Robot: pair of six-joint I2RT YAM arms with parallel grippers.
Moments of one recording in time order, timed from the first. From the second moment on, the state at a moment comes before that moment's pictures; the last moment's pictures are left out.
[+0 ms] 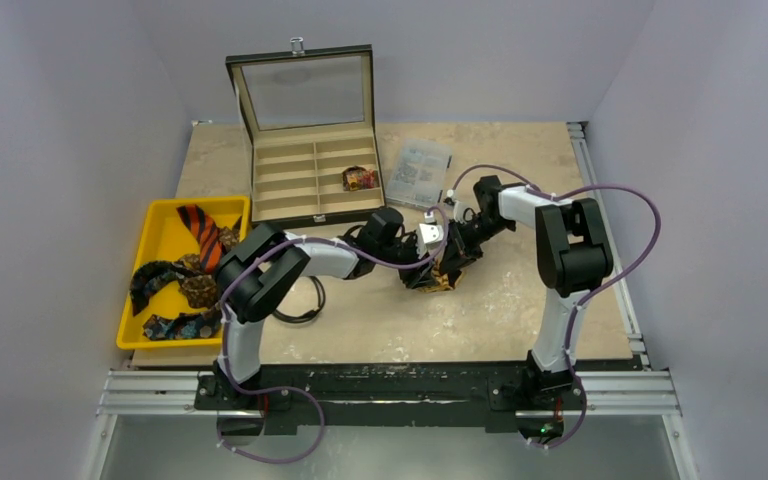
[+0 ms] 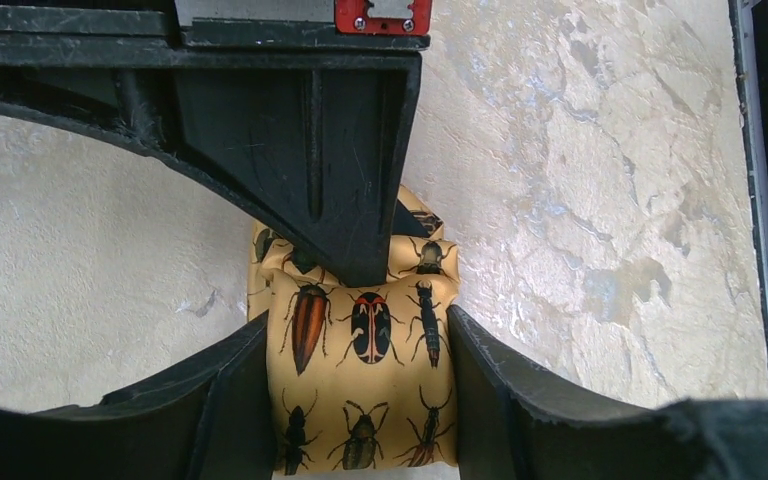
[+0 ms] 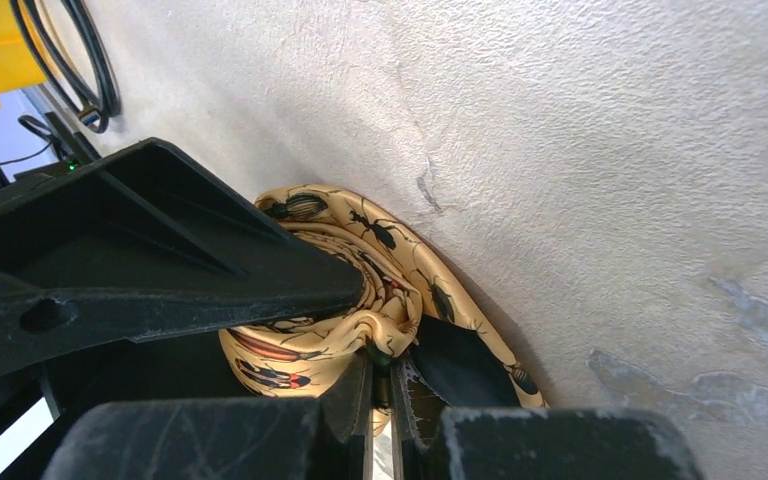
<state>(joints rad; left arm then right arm) -0.78 1.97 1.05 0.34 0.63 0.18 0.19 1.99 1.24 -0.82 -0.74 -0.09</state>
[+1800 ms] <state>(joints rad) -0.87 1.99 1.17 0.06 0.38 0.33 0.06 1.98 1.20 -0.79 -0.89 -0.08</state>
